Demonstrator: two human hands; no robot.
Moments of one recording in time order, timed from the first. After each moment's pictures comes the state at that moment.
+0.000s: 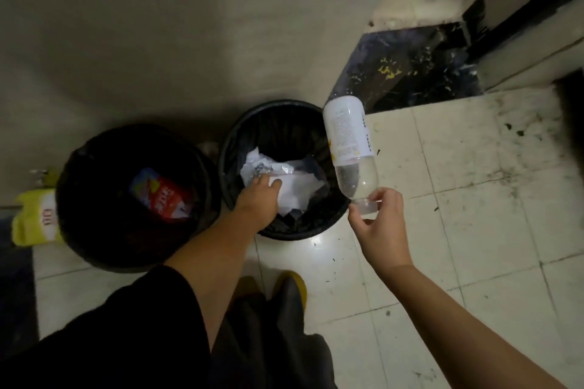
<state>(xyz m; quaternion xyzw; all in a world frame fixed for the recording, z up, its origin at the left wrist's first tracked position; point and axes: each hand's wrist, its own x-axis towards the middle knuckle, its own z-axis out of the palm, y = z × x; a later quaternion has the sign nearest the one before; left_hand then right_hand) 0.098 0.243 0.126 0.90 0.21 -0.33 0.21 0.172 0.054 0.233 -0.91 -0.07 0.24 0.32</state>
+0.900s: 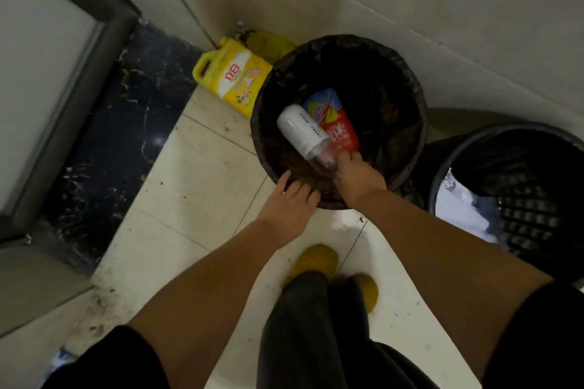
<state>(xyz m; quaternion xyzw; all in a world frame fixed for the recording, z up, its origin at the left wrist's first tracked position) -0.182 0.293 0.106 0.89 0.35 -0.25 0.16 -0.022 0.316 0.093 -0.72 -0.59 0.35 -0.14</state>
